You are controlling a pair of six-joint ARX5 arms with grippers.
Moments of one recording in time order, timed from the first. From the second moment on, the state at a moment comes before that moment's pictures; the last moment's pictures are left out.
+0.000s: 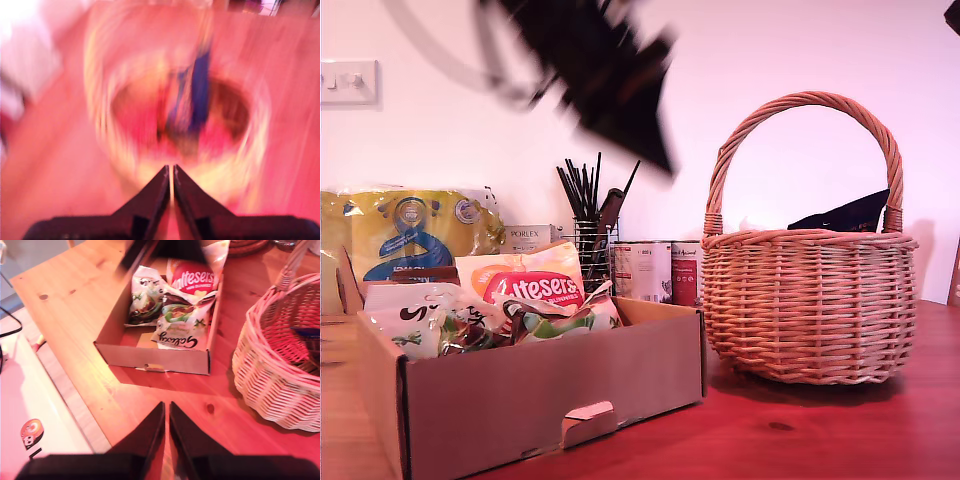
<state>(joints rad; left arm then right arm) -0.74 1.60 1.20 -0.39 0.18 0.31 0.33 0.55 0.70 -0.81 -0.54 -0.24</state>
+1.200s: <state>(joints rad) -0.53 1.65 0.94 -0.20 0.21 0.63 0.33 0.55 0.70 -0.80 -0.54 -0.26</state>
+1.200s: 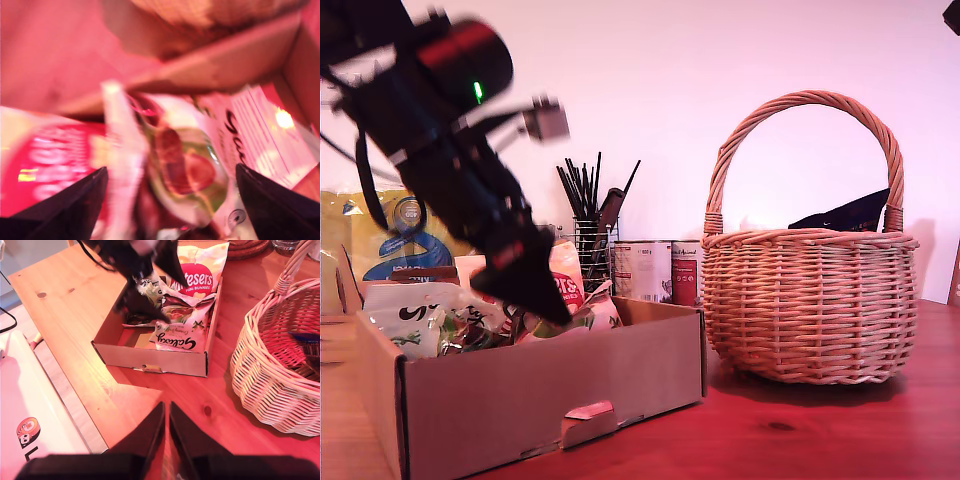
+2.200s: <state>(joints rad) -0.53 1.78 0.95 -0.16 0.27 0.63 0.33 0.55 0.70 -0.80 -0.54 -0.26</state>
